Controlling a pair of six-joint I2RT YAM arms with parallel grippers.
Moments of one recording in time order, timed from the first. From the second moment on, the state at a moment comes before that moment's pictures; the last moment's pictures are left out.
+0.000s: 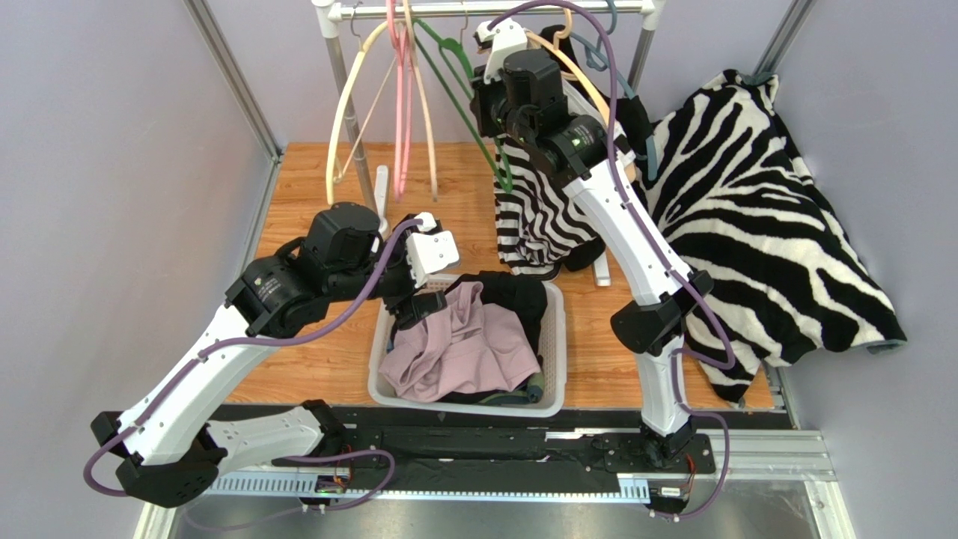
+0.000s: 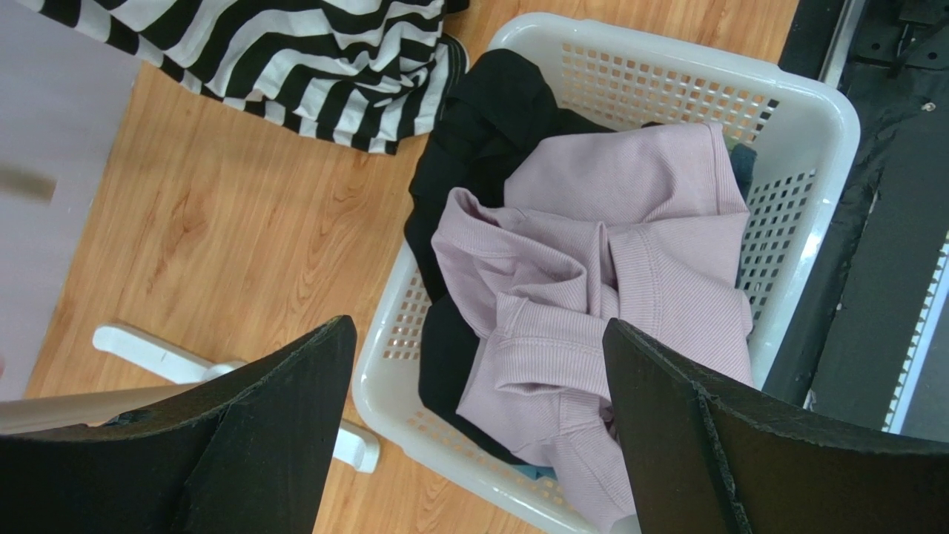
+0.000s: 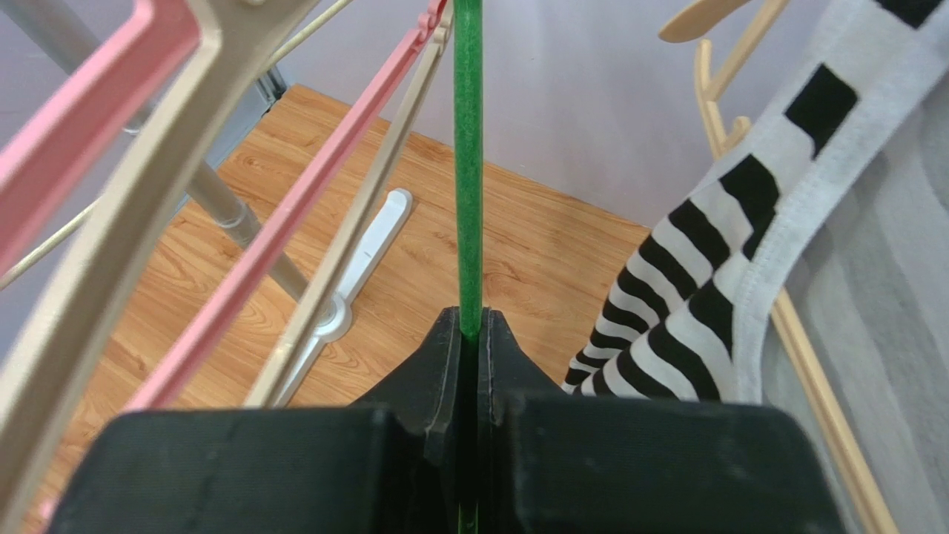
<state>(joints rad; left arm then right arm) -0.80 1.05 1.42 -0.95 0.24 0.45 0.66 2.06 2.56 -0.72 0.16 0.09</state>
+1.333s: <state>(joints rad) -0.80 1.05 1.41 -0.95 0.20 0.45 0.53 1.60 2.25 -0.74 0.07 0.05</state>
